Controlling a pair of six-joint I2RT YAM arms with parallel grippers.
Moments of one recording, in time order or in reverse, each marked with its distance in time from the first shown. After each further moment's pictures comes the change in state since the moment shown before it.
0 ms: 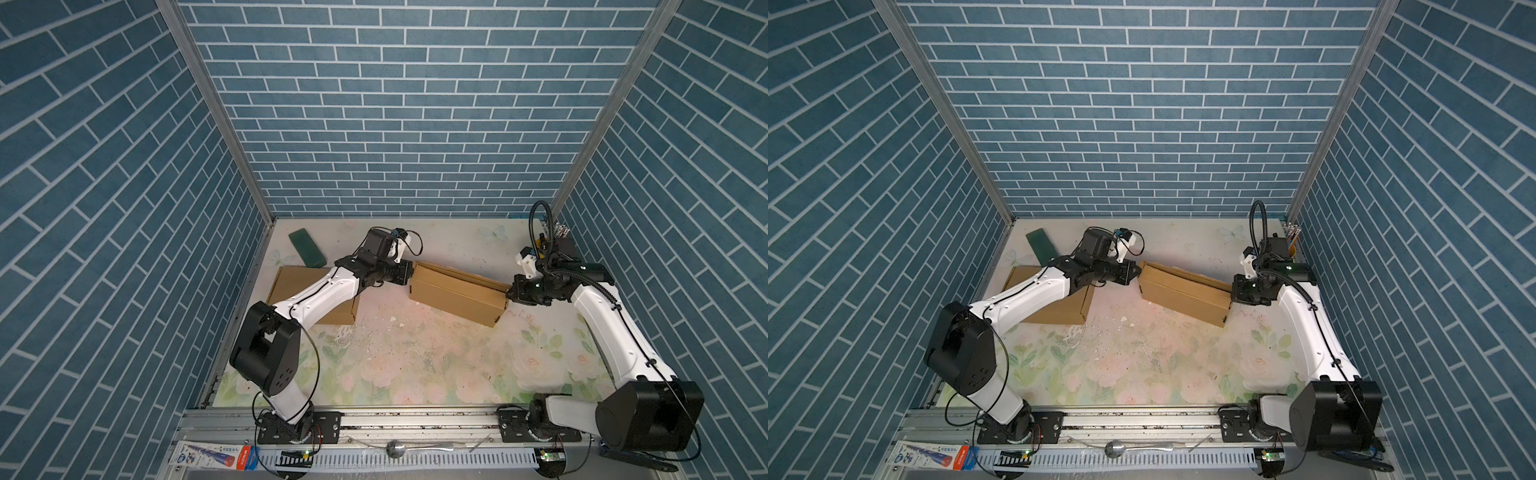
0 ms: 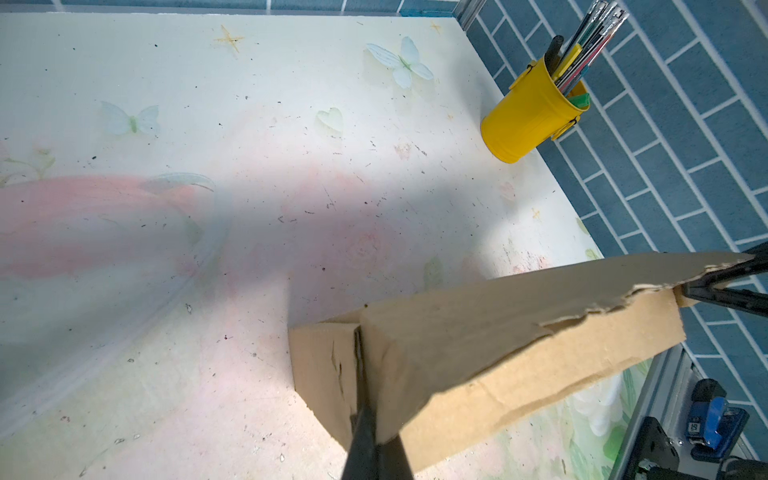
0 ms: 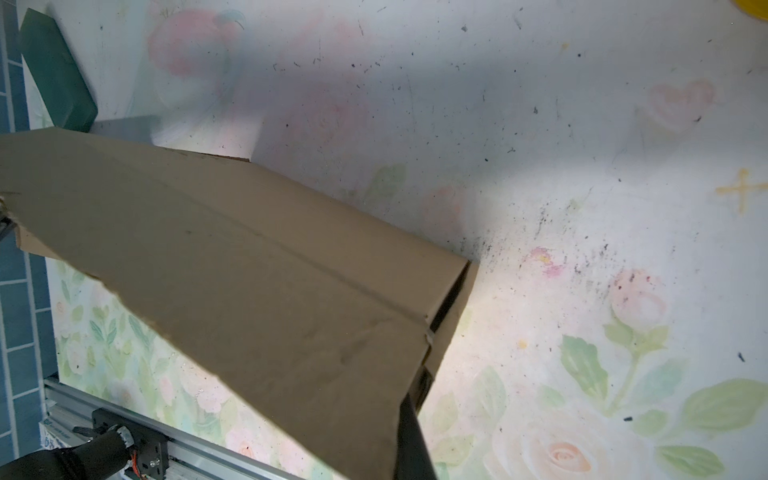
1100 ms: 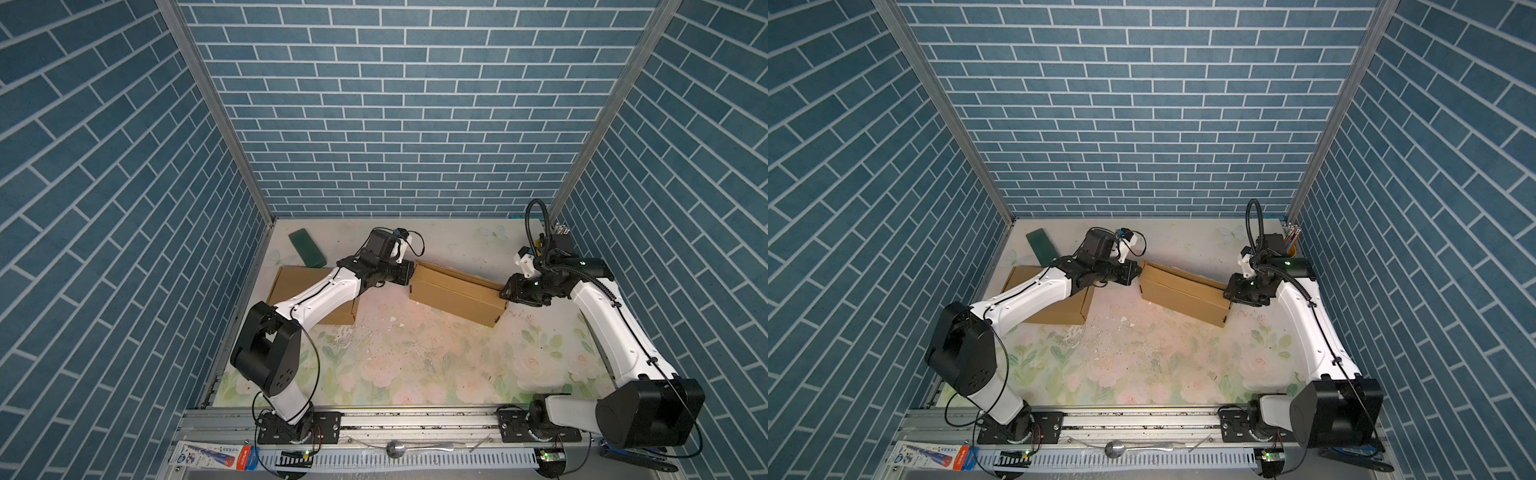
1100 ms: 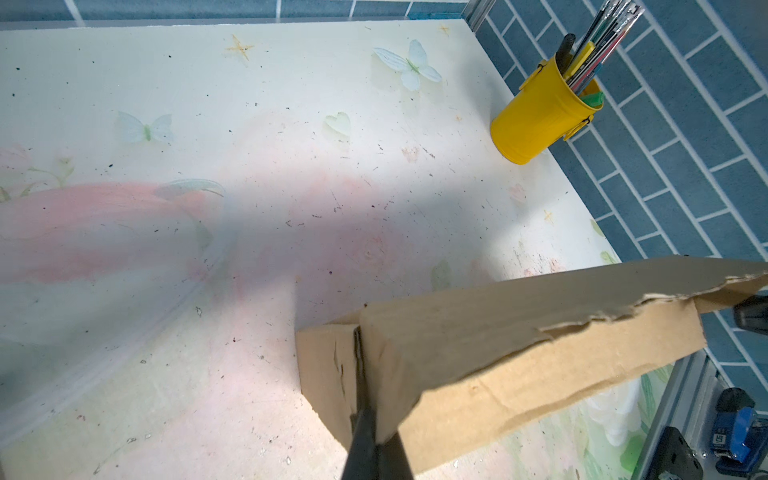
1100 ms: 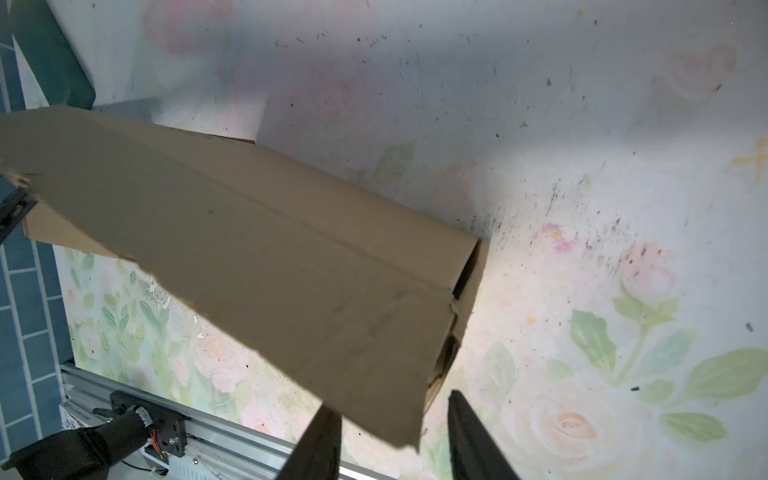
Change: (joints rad) left arm -0.018 0.003 0.008 -0.004 -0.045 0.006; right arm 0.021 0.023 0.088 -0.104 -0.004 0.014
